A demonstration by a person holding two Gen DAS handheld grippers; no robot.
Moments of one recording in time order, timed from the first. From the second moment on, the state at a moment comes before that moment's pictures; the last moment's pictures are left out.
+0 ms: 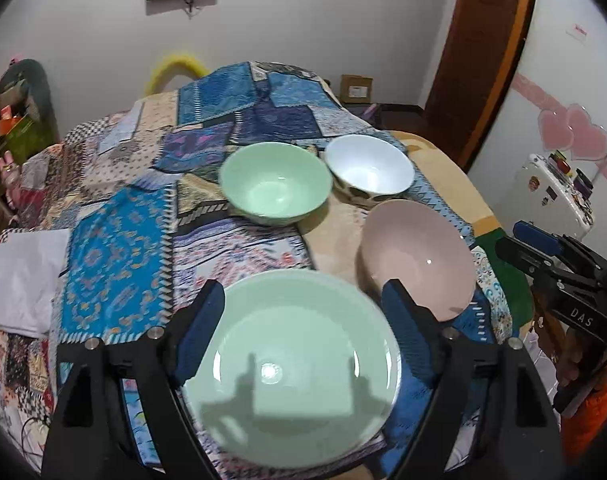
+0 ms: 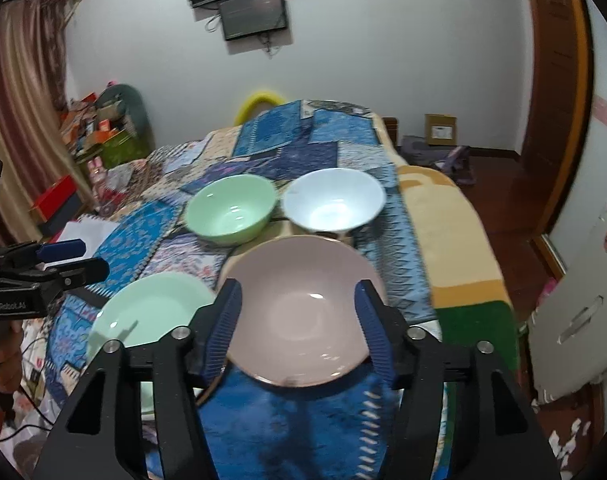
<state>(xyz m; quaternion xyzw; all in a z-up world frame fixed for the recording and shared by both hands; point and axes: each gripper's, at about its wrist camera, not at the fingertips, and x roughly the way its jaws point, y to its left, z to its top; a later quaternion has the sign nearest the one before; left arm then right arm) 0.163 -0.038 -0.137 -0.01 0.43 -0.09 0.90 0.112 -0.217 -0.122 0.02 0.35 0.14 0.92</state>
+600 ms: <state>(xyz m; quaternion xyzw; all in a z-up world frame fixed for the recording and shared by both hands) 0.241 -0.105 -0.209 0.01 0.50 -0.12 0.86 0.146 -0.259 -0.186 0.06 0.42 0.12 0.90</state>
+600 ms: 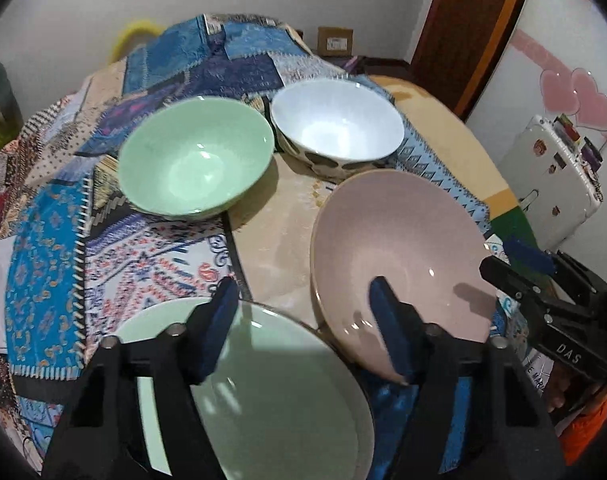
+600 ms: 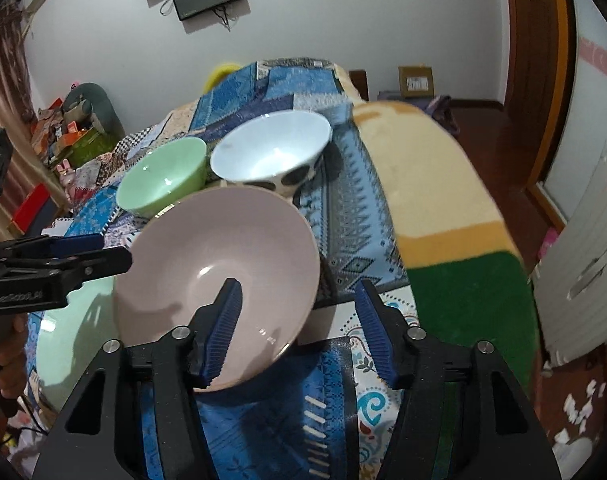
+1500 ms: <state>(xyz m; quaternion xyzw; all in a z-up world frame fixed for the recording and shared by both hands) 0.246 -0.113 -0.227 -0.03 0.53 -0.16 0.83 0.146 -0.250 -0.195 0.10 0.44 0.14 0.88</state>
